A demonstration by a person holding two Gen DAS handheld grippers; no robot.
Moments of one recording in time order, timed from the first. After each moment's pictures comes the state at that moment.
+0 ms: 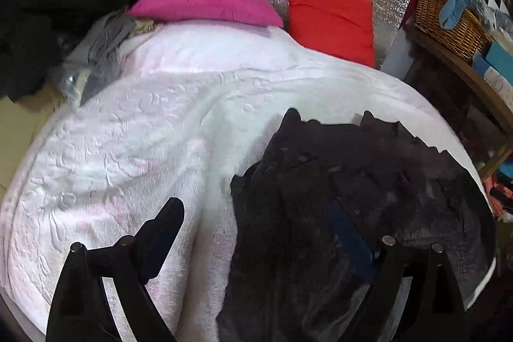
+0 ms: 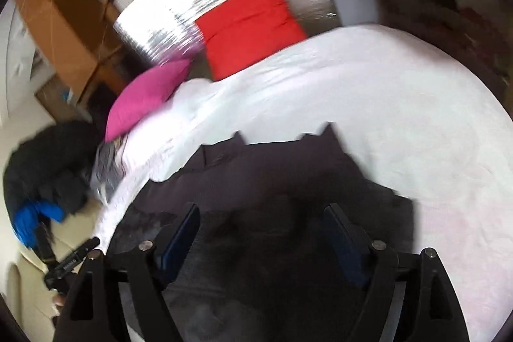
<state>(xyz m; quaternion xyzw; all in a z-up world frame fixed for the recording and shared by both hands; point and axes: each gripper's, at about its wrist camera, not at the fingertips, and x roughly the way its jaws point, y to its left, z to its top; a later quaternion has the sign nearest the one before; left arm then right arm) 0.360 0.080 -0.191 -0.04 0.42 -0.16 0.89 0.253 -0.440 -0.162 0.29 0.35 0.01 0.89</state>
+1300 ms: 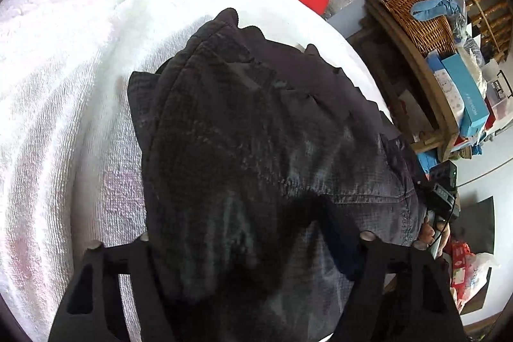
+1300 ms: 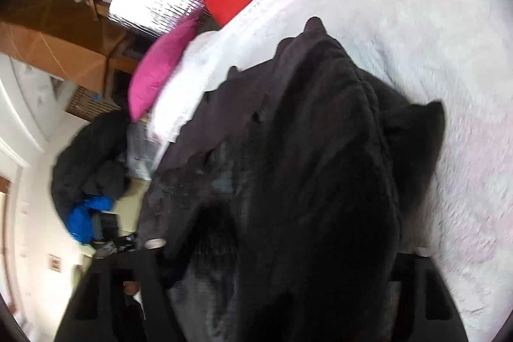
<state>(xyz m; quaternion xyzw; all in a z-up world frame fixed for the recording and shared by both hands) 0.386 0.030 -0.262 -0.18 0.55 -0.33 0.75 0.294 -0.442 -0.251 0.38 0.43 0.12 0.81</state>
